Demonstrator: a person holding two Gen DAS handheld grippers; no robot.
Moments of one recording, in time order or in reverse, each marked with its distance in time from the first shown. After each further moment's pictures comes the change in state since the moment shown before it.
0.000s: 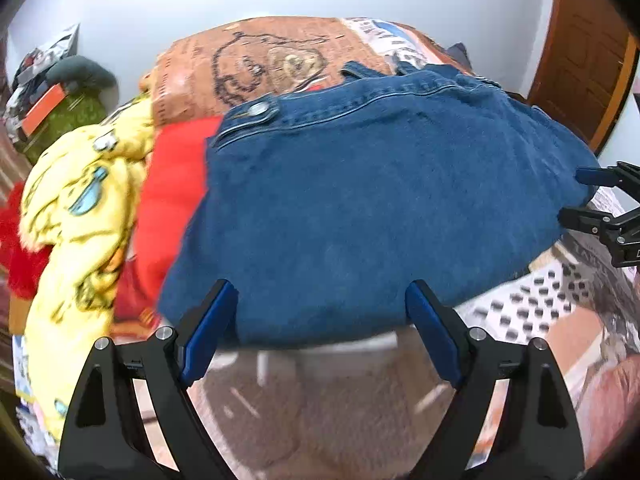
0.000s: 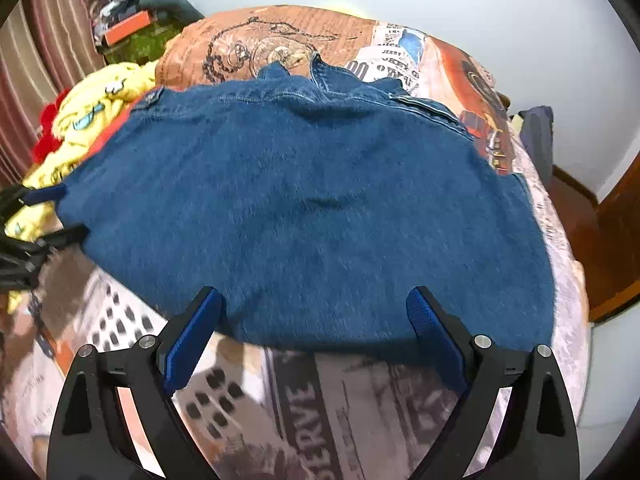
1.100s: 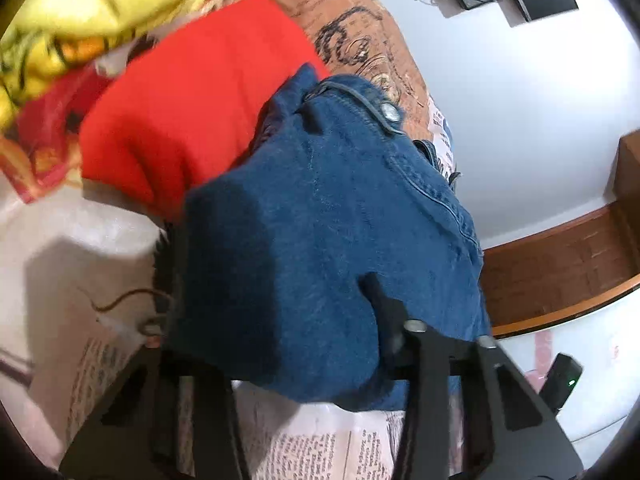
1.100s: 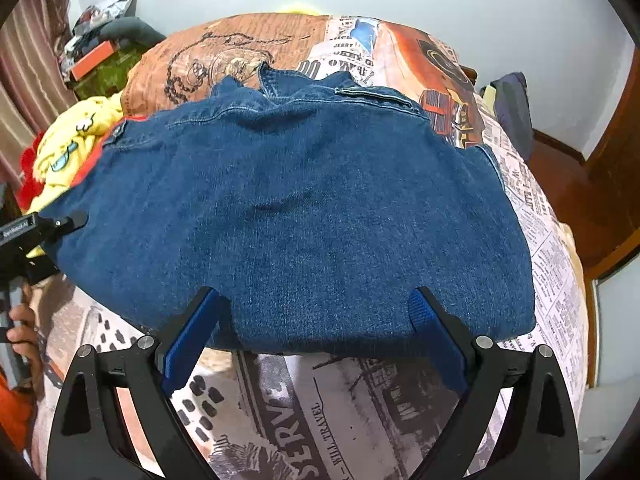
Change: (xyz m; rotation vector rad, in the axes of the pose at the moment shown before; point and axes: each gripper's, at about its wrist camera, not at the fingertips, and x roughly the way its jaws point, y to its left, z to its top) left arm 0.058 0.091 -0.020 -0.802 -0.027 -0.473; right arm -0.004 -0.022 -0.001 0.159 -0.004 -0.014
